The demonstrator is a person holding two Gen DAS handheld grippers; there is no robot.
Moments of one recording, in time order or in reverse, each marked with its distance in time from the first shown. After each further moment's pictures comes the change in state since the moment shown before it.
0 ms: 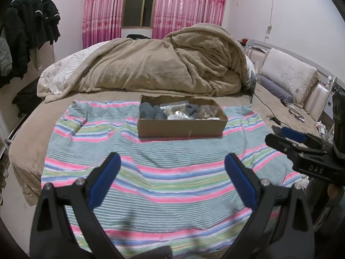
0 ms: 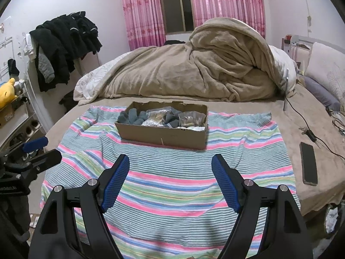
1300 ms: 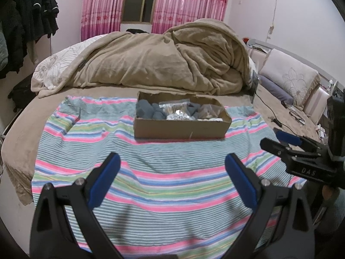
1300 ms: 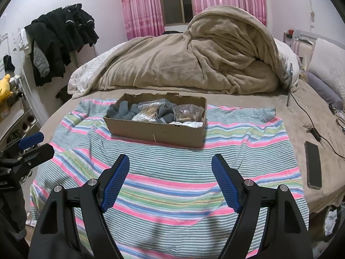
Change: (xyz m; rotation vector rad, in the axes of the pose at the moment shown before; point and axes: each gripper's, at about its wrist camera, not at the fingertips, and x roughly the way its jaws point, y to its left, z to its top) left arm 0.035 0.006 0.006 -0.034 0.026 -0.022; right arm 0.042 -0.015 0.006 -0.009 0.058 -0.005
